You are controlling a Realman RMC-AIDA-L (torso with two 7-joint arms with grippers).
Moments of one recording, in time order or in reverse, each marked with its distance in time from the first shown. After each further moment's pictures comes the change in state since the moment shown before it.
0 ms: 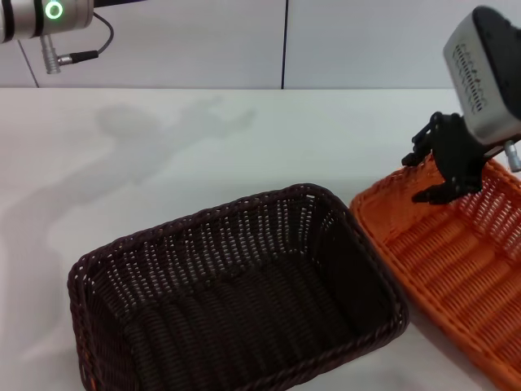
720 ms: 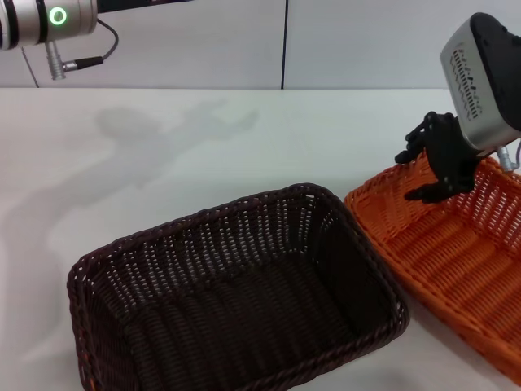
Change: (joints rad) left arm 0.007 -0.006 0.001 0.013 -0.014 -0.001 -0.011; right arm 0.000 0.005 0.012 0.052 0.012 0.069 -0.051
